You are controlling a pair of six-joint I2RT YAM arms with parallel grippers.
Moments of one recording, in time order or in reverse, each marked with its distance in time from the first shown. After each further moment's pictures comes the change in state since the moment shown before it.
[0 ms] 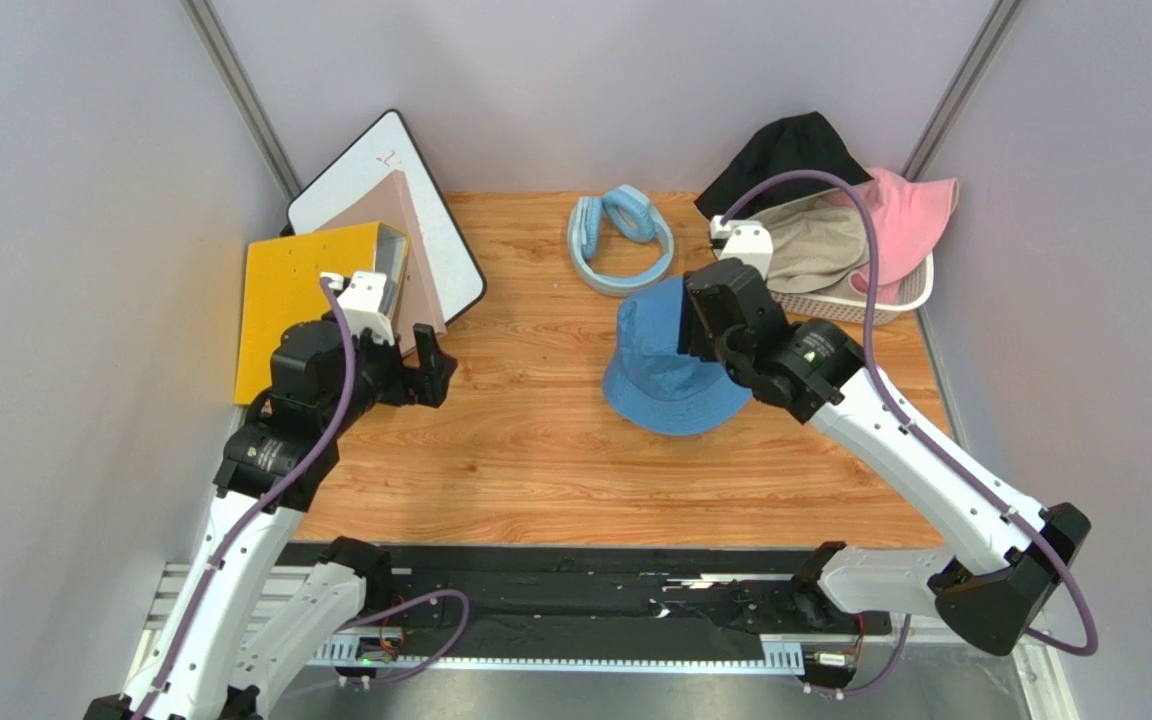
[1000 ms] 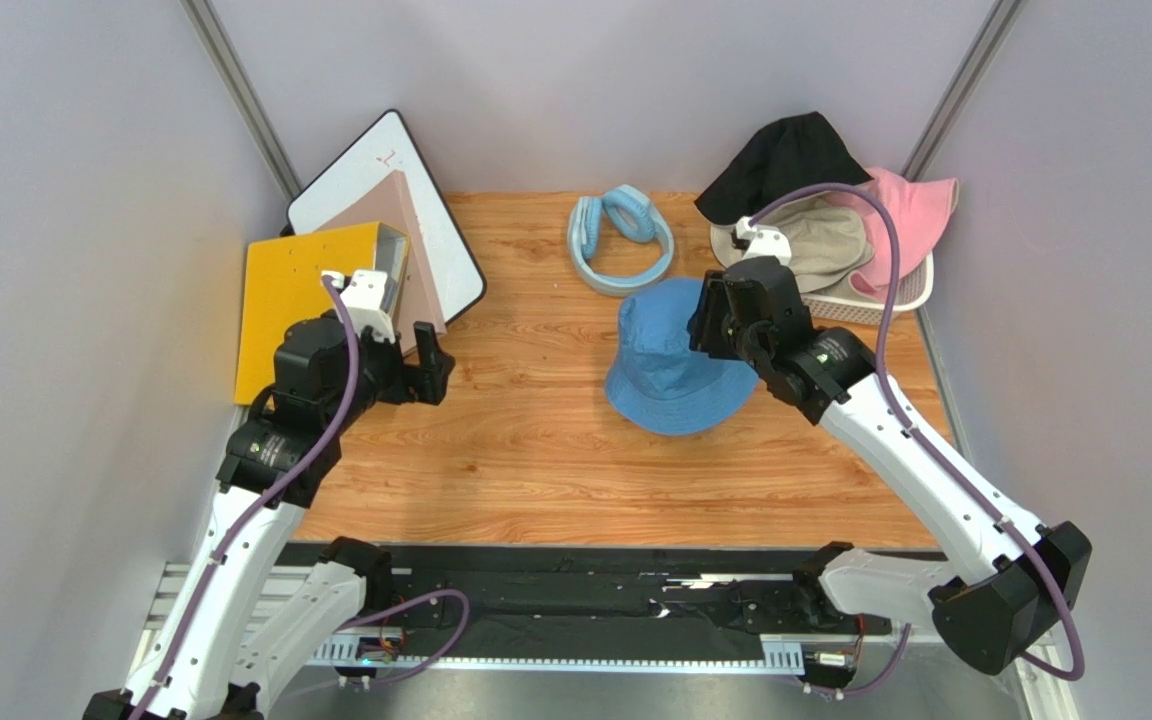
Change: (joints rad) left arm 0.000 0.016 0.000 -0.001 -0.027 0.003; right arm -0.204 -0.042 -0.146 0.173 -0.265 0.009
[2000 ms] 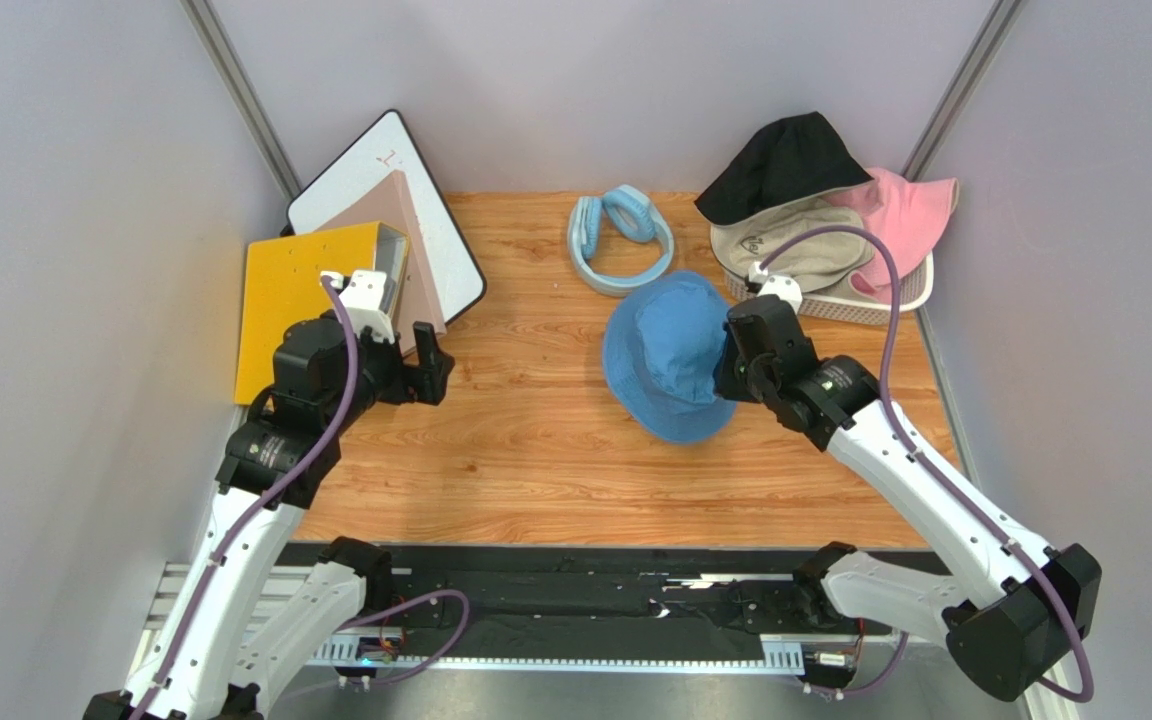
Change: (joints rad) left arm 0.000 -0.004 0.000 0.000 -0.002 0.000; right arm -0.007 -0.103 -0.159 -0.089 0.013 0.077
